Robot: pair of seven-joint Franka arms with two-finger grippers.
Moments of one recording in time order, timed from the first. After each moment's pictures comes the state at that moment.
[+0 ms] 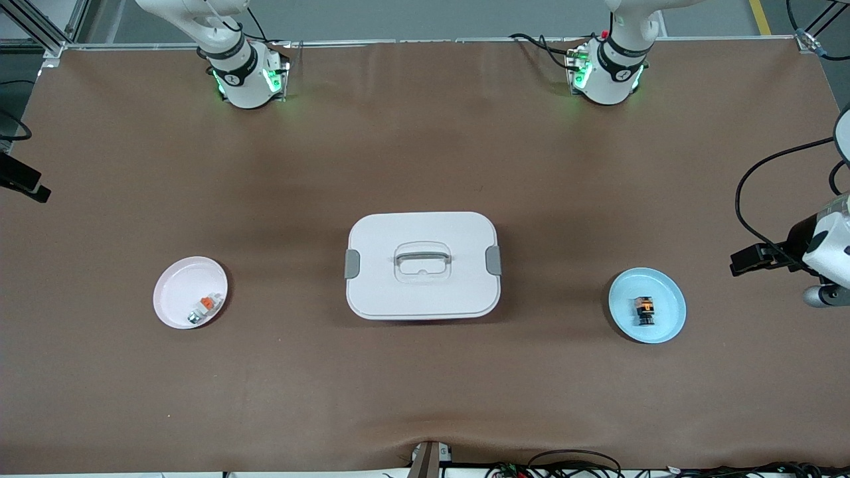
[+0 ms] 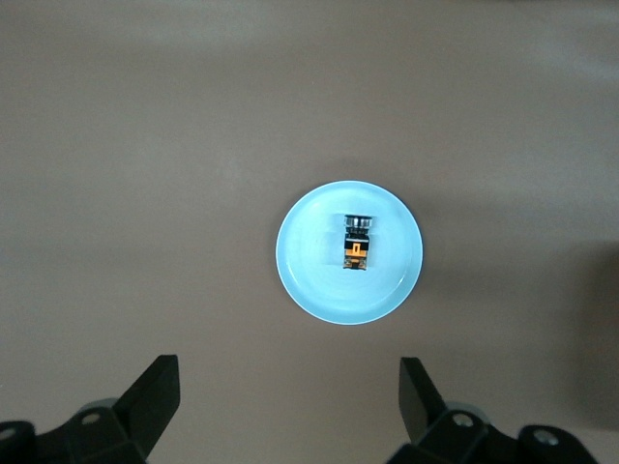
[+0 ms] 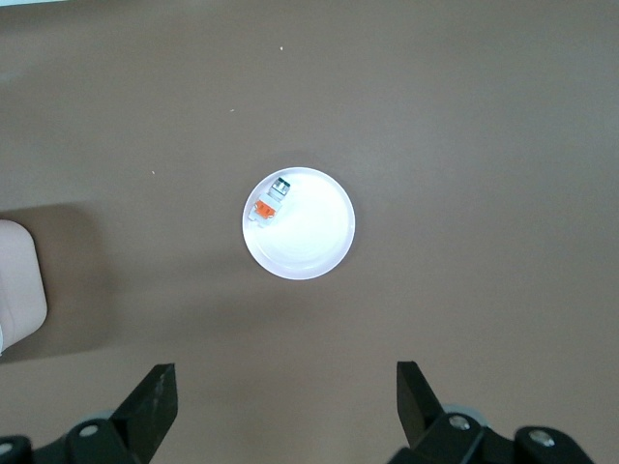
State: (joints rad) left arm 0.13 0.31 -0.13 -1.42 0.09 1.77 -0.06; right arm -0.01 0.09 -0.11 -1.39 0.01 1.52 -0.01
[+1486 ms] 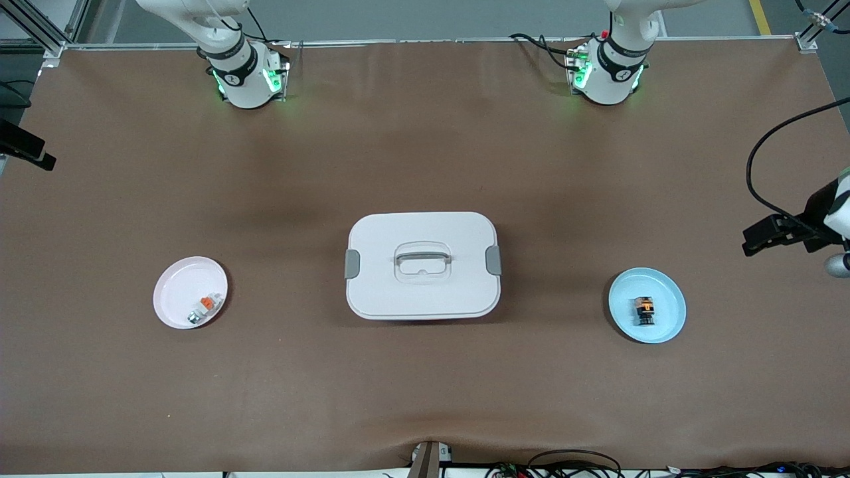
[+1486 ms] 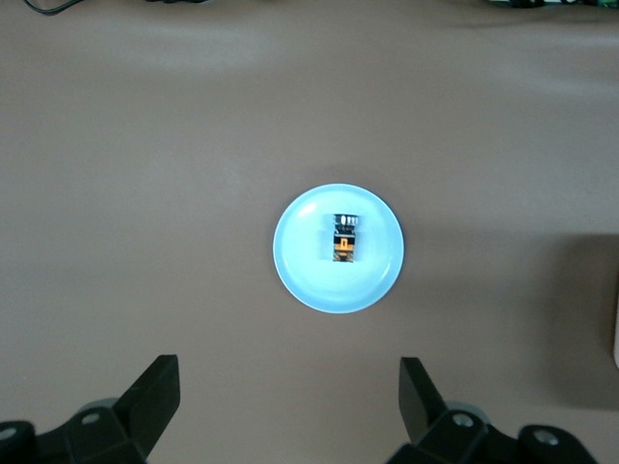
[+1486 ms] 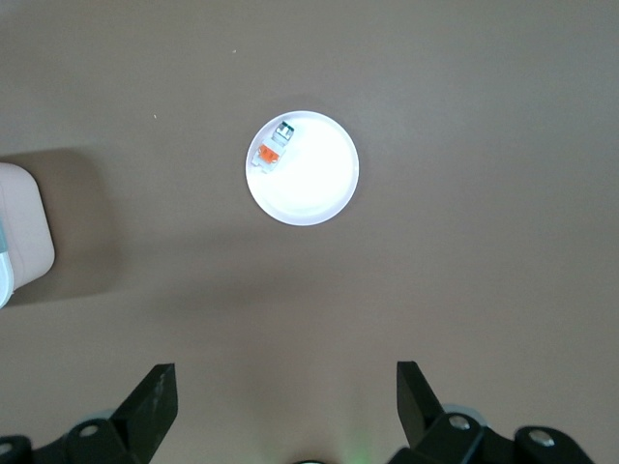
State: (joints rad) left arm 0.13 0.21 -0.16 -1.42 0.09 1.71 -0.07; right arm -0.03 0.04 -0.08 -1.39 0.01 1.39 -0.01
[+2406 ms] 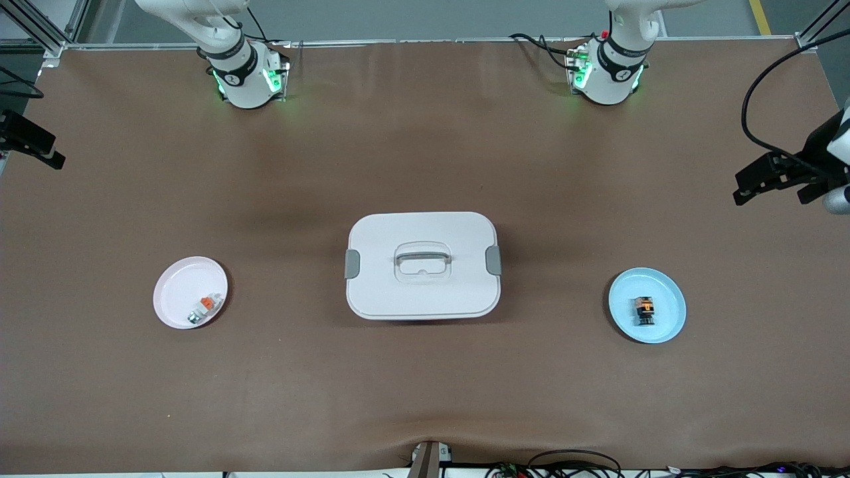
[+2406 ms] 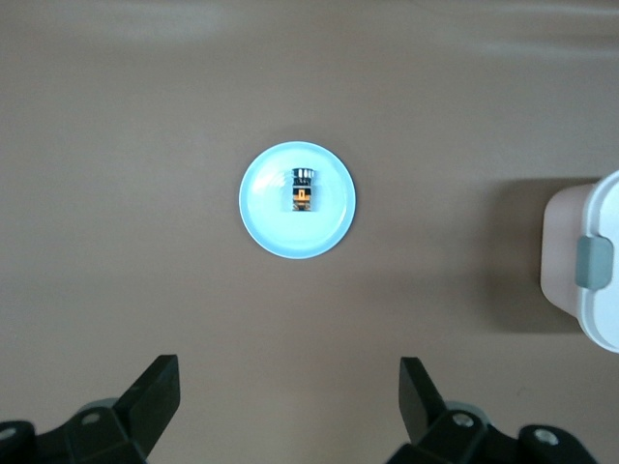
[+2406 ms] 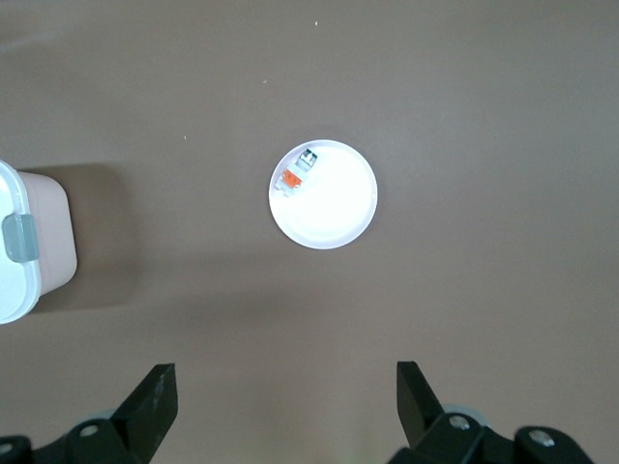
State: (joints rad) left arm 0.11 0.08 -0.20 -1.43 0.03 1.56 -0.07; right arm 0.01 0.02 -0.08 -1.39 0.01 1.44 0.00
